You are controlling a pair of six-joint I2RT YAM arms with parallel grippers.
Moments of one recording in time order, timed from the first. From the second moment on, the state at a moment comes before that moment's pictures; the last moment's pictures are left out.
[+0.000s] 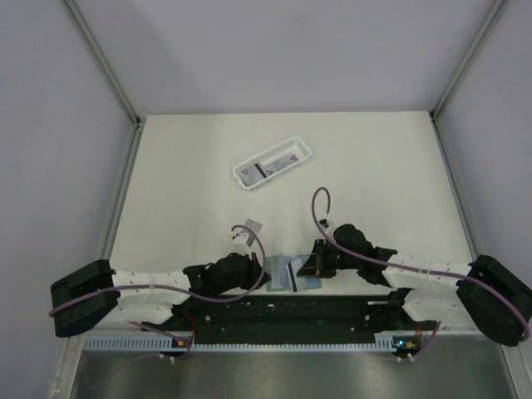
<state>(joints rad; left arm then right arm) -1.14 1.10 0.19 0.29 -0.16 -0.96 0.83 1.09 0.27 0.17 -0.38 0.97</state>
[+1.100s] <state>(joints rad) -1.14 0.99 0.17 0.18 -0.30 -0.93 0.92 1.11 0.26 0.22 -0.13 1.04</state>
